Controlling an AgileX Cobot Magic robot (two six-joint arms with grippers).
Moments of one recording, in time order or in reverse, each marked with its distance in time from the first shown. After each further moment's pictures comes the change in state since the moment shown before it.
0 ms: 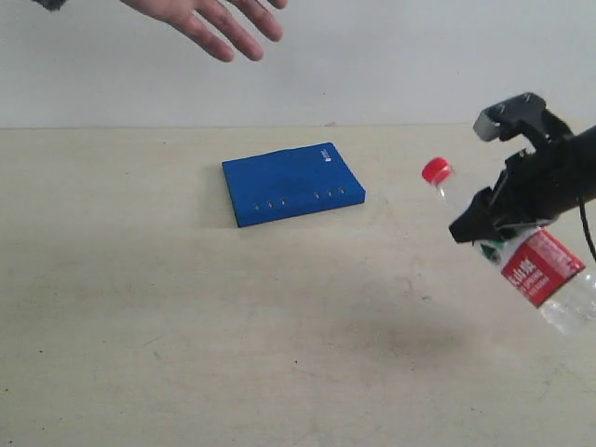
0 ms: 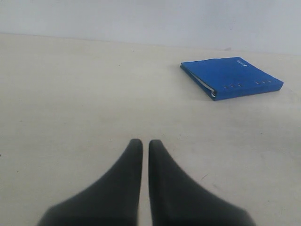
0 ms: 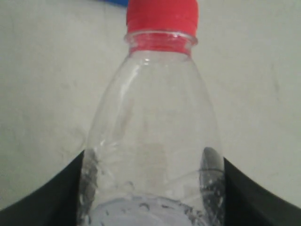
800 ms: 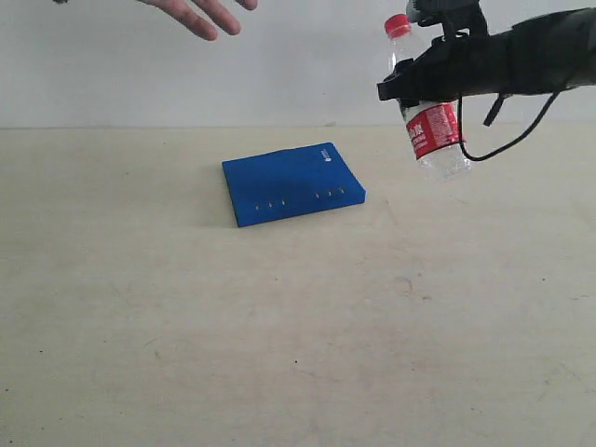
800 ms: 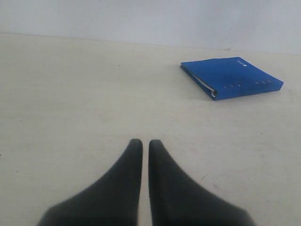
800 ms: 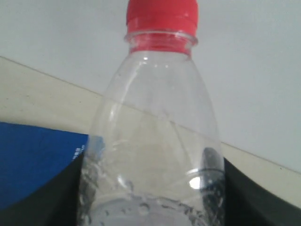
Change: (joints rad) left arm 0.000 0.000 0.000 0.000 0.000 0.000; right arm 0.192 0.264 -0.484 0.716 -0.413 -0.408
